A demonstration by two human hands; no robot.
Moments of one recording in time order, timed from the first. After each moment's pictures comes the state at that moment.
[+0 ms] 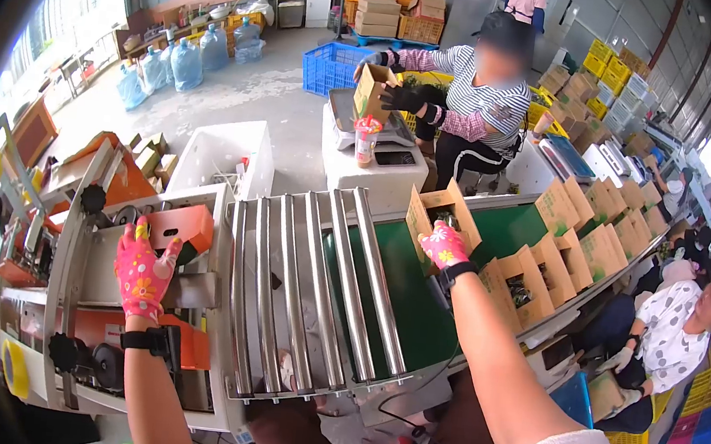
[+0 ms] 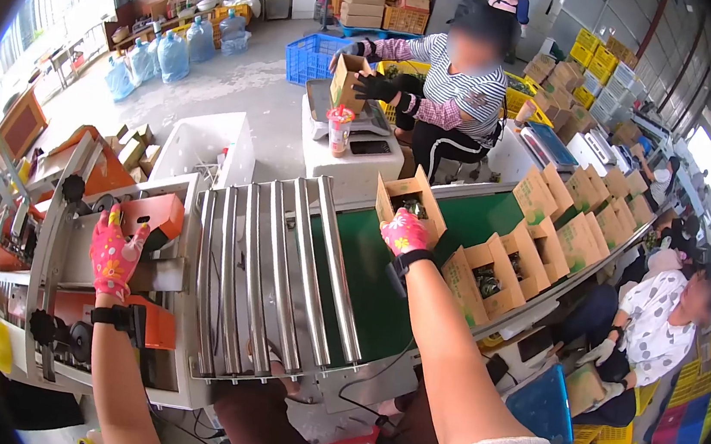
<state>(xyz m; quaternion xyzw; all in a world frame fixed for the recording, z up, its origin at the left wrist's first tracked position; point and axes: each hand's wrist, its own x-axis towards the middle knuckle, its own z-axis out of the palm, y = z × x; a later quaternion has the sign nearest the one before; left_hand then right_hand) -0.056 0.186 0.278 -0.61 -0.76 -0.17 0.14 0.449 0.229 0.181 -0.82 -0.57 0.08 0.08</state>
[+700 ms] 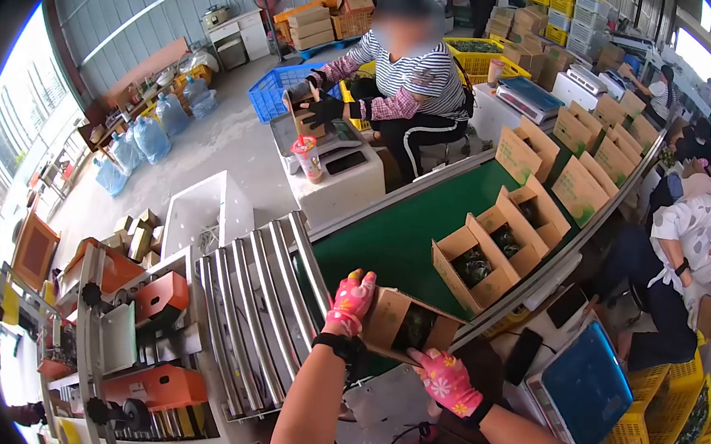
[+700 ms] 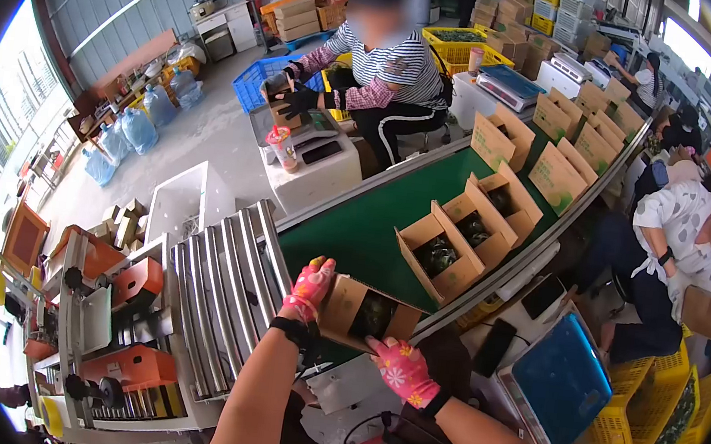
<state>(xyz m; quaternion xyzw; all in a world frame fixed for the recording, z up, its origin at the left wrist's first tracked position) 0.335 0.173 0.125 -0.67 -0.55 -0.18 -0.47 0.459 -0.070 0.163 -0.70 -0.69 0.08 0.17</state>
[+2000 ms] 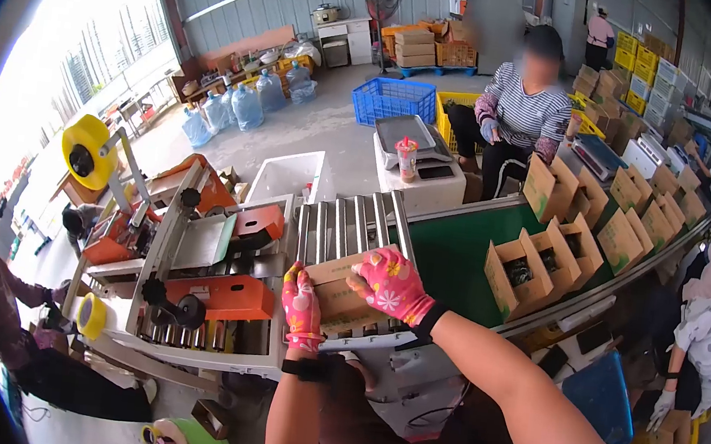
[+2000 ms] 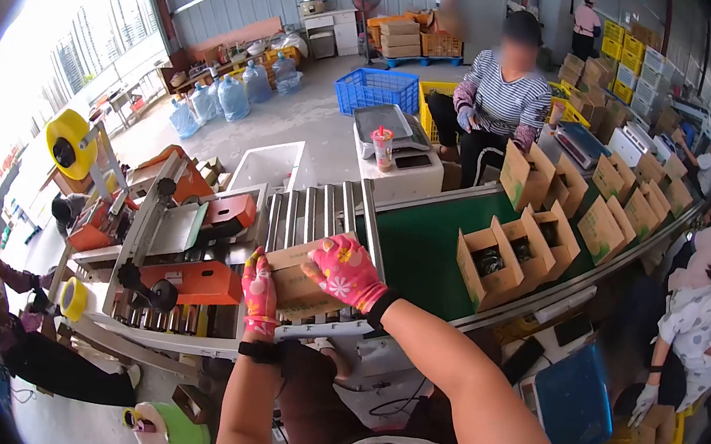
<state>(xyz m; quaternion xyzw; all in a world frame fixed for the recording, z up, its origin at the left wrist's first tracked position) 0.104 0.048 0.223 -0.40 -0.51 -0.67 -0.36 0.303 0.038 0.299 -0.45 -0.87 -0.02 0.22</state>
